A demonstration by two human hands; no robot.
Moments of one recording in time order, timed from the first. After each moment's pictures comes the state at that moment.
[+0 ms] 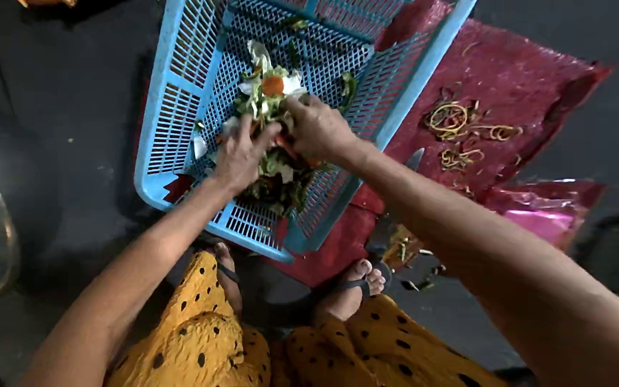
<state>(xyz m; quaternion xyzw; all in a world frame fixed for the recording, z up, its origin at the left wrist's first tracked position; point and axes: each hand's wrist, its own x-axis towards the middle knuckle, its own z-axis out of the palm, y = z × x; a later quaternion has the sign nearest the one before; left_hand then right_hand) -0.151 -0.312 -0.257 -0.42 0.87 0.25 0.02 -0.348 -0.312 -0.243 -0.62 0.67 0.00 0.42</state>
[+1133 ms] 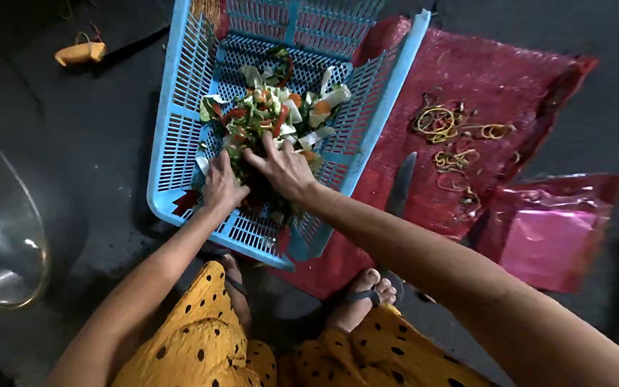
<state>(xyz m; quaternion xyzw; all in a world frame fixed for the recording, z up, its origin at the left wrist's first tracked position) -0.142 -0.302 -0.243 -0.64 0.69 0.29 0.18 -0.296 -0.272 -0.262 -0.73 0.62 0.02 0.28</state>
